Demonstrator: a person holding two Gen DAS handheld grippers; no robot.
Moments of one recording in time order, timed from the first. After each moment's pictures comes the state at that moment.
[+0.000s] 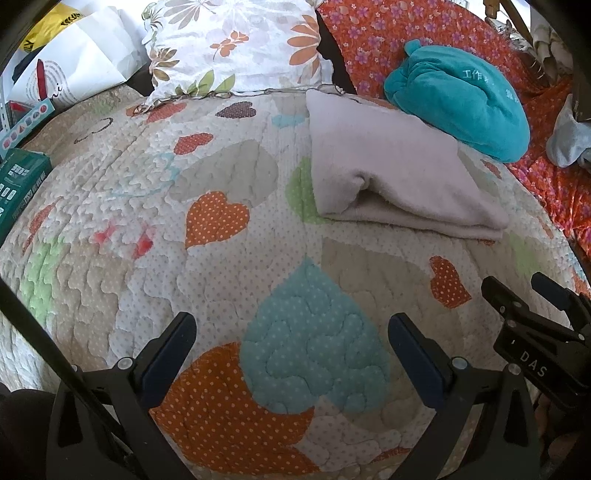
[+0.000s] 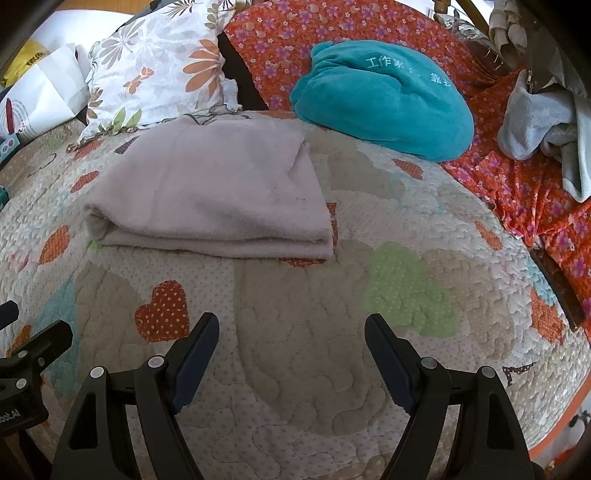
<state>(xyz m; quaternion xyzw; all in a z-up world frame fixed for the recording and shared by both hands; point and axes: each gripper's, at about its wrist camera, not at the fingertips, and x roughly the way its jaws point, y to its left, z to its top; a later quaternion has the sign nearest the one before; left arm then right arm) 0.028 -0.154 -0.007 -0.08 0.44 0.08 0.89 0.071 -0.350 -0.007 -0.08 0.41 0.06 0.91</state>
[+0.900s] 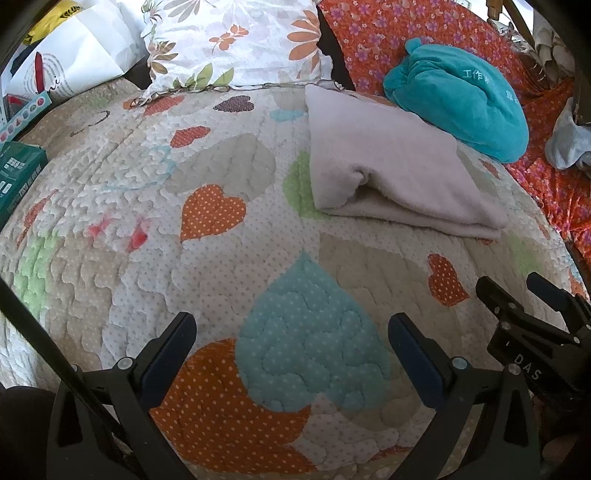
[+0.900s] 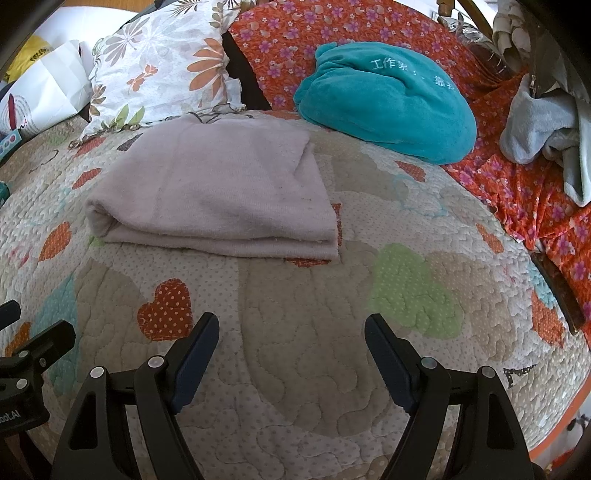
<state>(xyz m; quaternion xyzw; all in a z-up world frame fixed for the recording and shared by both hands) 0.029 -0.153 -0.010 -0.09 0.44 0.07 0.89 0.073 -0.348 -0.008 -0.09 0.41 0.06 0.91</state>
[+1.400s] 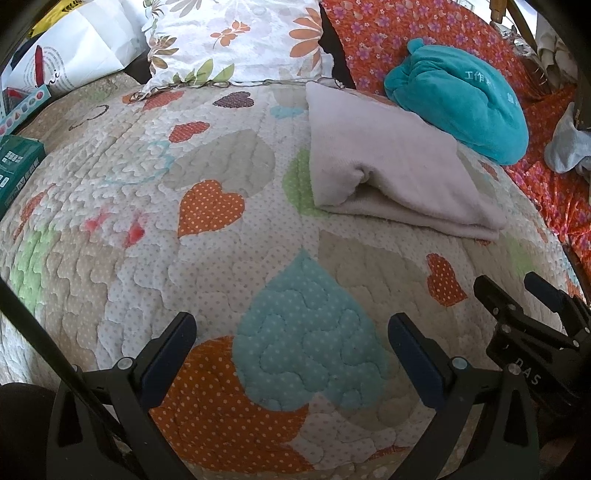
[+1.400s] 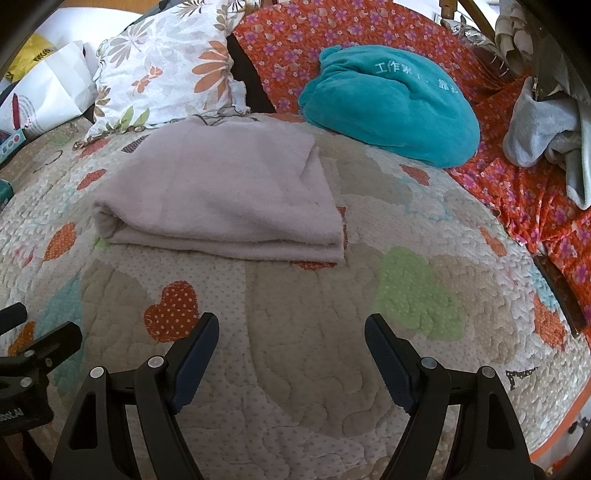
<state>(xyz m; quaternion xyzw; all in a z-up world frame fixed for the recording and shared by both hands) 0.029 -0.150 -0.012 -0.10 0.45 0.07 0.89 0.070 -0.346 -0.006 -0.09 0.40 0.07 0.91</state>
